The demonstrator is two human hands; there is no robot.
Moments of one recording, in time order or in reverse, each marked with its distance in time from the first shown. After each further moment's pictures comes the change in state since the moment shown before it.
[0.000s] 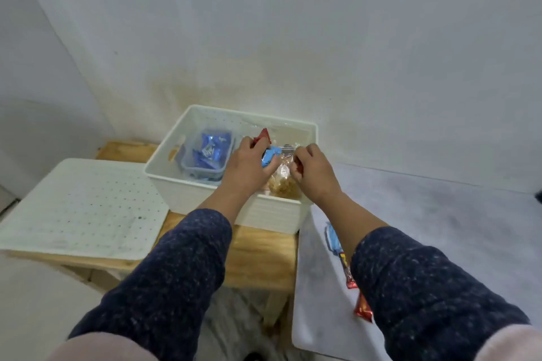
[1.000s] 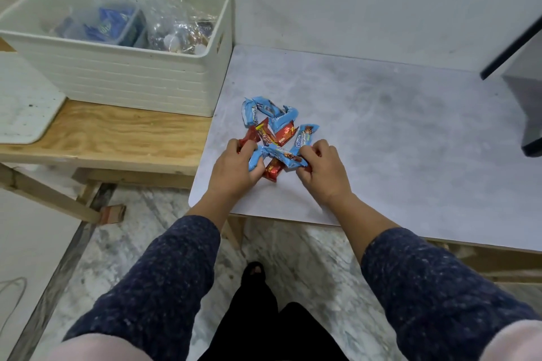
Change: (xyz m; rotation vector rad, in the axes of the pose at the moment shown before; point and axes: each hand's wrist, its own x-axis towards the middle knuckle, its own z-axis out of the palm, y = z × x) left_hand -0.218 0.106 0.214 -0.008 -0.100 -0.005; right_hand -0.282 0.202 0.003 -0.156 -0.055 0.105
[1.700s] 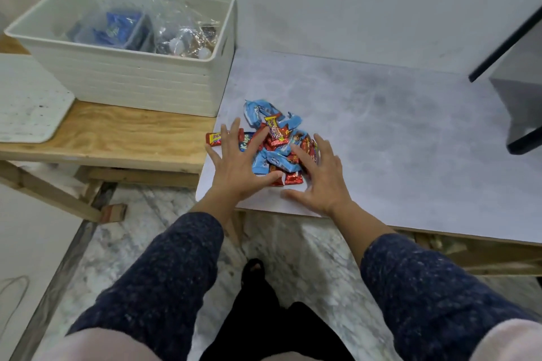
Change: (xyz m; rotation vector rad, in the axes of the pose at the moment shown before) left_hand -0.011 0.010 -0.024 0.086 -0.177 -0.005; right_hand -0.029 -0.010 -0.018 0.081 -0.169 0.025
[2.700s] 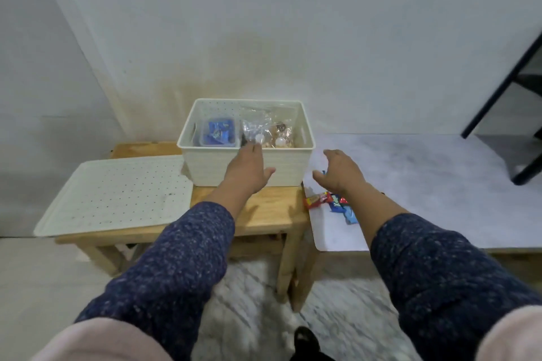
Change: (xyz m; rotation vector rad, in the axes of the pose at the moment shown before) left_hand 0.002 -0.168 -0.279 0.109 -0.030 0.129; right_hand 0.091 -0.308 -0.080 -0.082 0.034 0.360
